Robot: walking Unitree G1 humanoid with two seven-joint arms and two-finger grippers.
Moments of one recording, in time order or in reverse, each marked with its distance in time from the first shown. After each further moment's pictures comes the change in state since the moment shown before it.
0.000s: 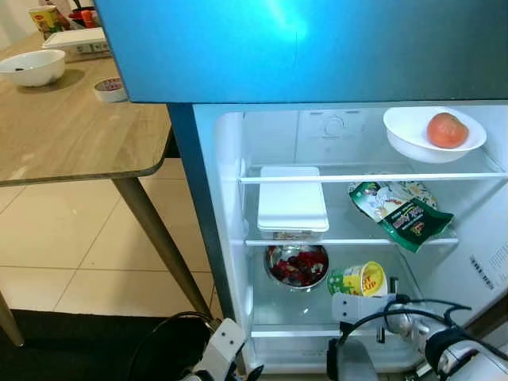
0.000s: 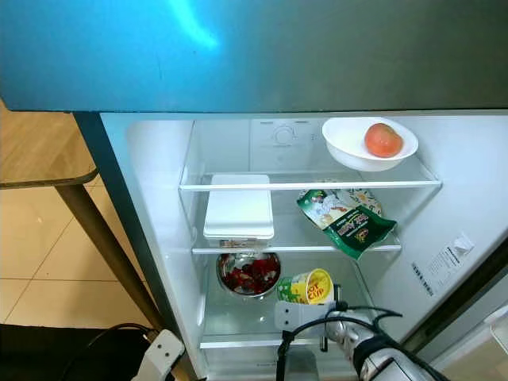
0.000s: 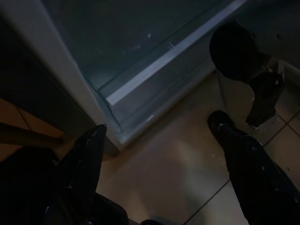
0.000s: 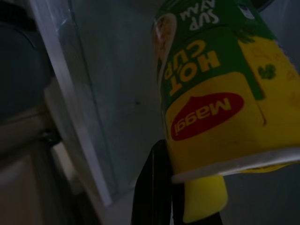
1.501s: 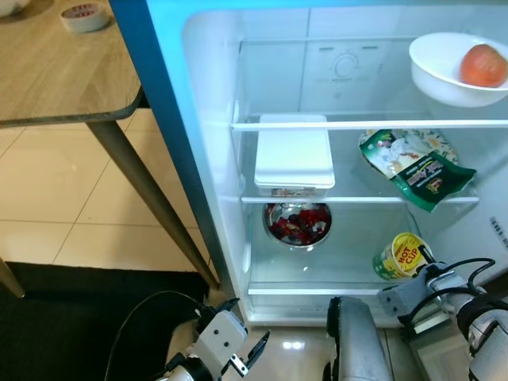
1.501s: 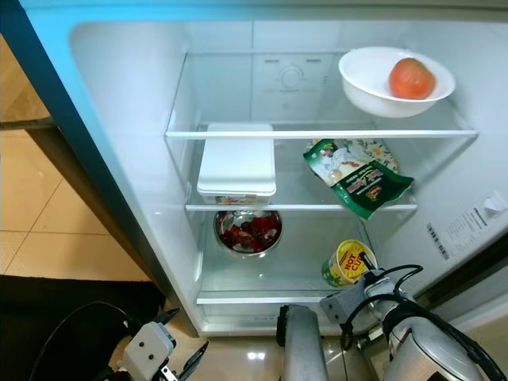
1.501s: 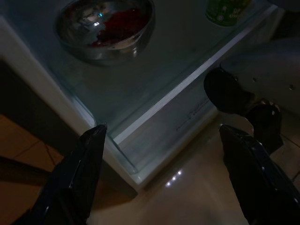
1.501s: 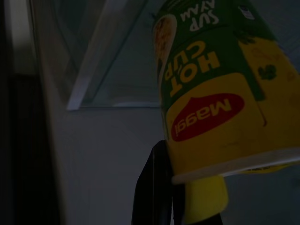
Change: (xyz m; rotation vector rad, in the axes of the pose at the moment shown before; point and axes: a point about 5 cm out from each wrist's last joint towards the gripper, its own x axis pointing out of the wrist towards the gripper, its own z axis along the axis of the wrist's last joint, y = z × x) left arm -0.048 -0.013 0.073 0.265 -0.357 0.115; right arm -0.023 -0.050 -0.064 -0.582 0.335 -0.061
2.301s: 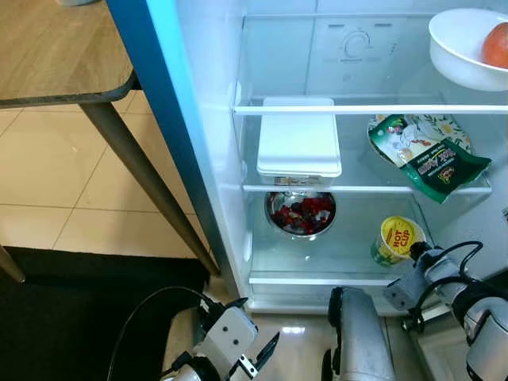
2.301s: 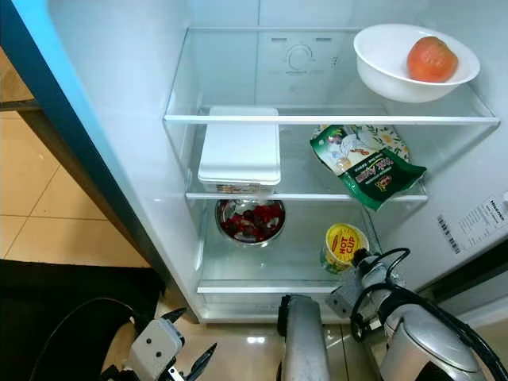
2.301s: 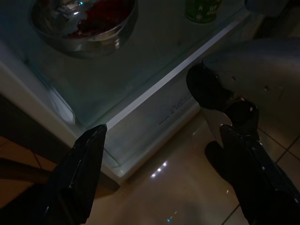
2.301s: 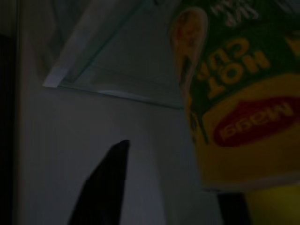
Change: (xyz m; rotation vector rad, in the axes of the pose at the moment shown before) left arm 0.003 -0.007 0.019 -0.019 0.017 -0.026; right arm -0.002 -0.022 -0.014 -0.129 0.074 -0.033
